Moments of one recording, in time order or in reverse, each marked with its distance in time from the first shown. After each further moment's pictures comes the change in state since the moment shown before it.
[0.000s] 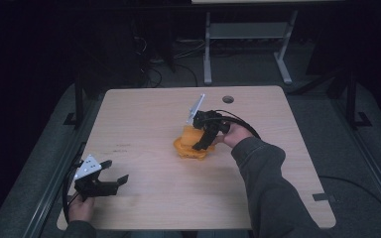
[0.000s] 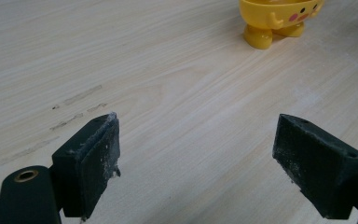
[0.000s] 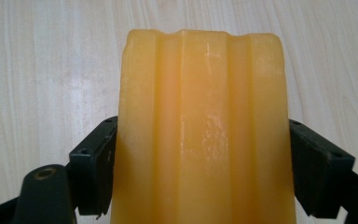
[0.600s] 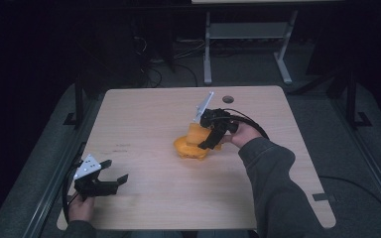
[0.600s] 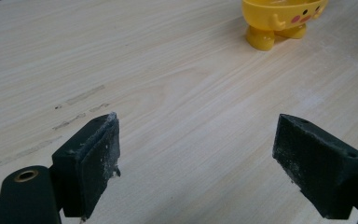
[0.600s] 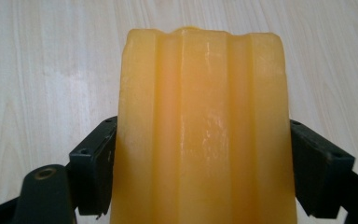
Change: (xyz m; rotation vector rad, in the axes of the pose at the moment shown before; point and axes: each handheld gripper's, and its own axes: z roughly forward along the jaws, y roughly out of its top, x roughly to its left) left arm 0.000 0.001 0.001 0.002 0.001 -0.002; right arm 0.007 -0.009 -0.025 -0.015 -0.029 0.014
